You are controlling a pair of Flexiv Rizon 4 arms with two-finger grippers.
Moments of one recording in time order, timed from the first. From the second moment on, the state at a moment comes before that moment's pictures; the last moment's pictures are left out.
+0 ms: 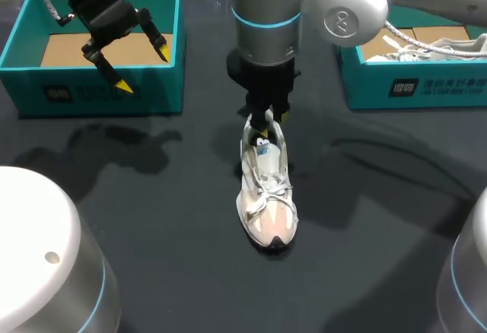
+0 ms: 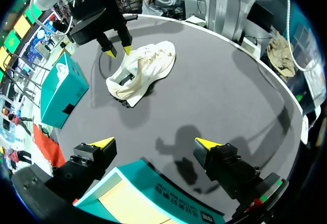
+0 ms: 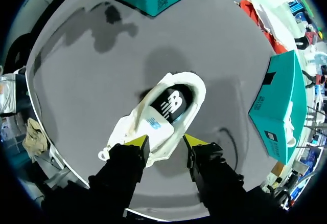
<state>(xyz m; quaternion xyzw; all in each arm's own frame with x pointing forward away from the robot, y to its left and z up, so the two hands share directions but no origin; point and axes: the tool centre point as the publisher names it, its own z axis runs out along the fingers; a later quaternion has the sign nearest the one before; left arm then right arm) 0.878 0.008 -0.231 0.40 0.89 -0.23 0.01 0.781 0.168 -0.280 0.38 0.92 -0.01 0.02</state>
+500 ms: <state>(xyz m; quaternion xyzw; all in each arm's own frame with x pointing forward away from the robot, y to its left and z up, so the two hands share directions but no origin) 0.878 0.008 -0.231 0.40 0.89 -0.23 0.01 0.786 0.159 -0.265 0.15 0.99 0.03 0.01</state>
